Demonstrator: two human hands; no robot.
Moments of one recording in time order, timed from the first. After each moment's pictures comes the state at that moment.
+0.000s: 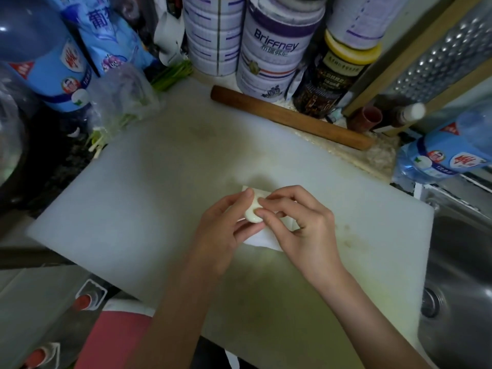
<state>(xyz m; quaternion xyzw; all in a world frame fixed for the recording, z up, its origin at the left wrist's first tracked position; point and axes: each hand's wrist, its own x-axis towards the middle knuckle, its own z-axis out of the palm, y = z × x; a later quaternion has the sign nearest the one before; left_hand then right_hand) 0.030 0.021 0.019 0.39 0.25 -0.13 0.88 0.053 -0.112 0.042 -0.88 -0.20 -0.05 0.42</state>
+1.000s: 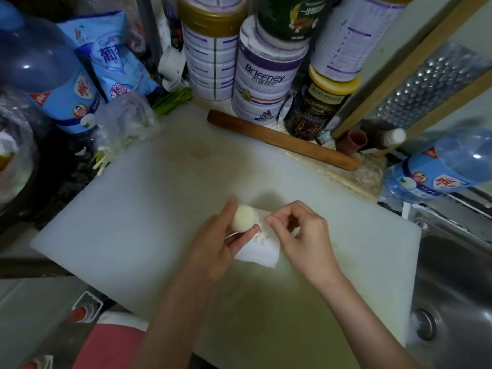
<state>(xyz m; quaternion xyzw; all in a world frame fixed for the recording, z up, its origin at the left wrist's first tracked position) 0.045 0.010 0.027 0.29 0.39 -0.11 0.87 0.076 -0.140 0.040 -0.90 -0.12 0.03 0.42</state>
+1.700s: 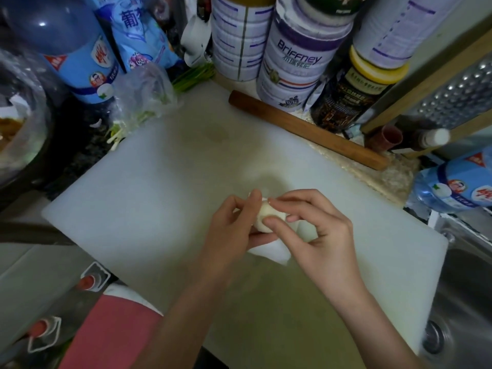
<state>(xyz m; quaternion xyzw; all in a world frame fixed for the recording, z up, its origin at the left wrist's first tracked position) 0.033 0.004 0.048 0.45 0.32 -0.07 0.83 0.067 -0.121 0.069 -0.85 -0.20 0.03 0.49</state>
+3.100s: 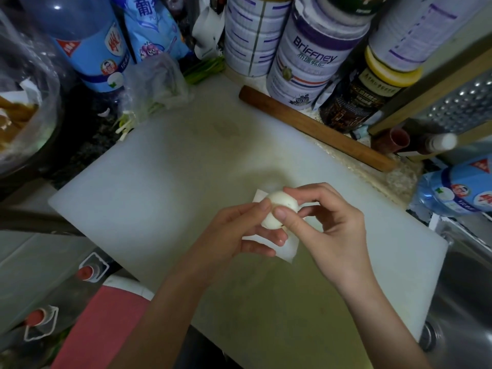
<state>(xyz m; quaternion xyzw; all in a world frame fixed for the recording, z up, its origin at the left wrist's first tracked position) 0.018 0.035 0.041 0.48 0.13 -0.17 0.85 0.068 -0.110 0.080 -0.81 -0.13 0.10 0.56</state>
